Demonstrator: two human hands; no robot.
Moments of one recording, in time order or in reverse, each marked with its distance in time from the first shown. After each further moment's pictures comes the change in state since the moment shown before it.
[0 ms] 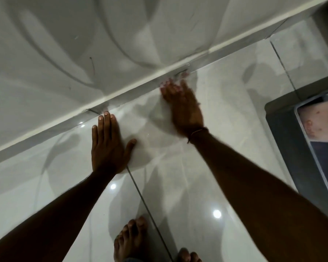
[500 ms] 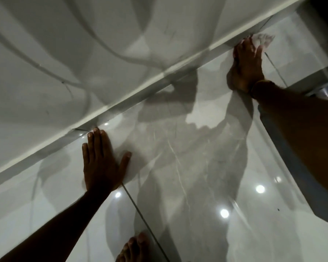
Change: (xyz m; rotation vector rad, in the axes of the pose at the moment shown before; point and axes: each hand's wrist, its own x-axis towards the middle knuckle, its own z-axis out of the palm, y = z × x) left_hand 0.002 0.004 0.006 0.017 -0.001 -0.036; right_hand 0.044 0.196 -0.107 -0.114 0.013 0.427
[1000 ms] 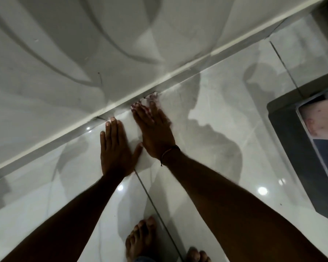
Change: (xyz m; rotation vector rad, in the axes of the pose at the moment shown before) left_hand 0.000 -0.005 -0.003 -0.016 -0.015 0.033; right_hand -0.188 -0.263 0.084 0.197 -0.070 -0.467
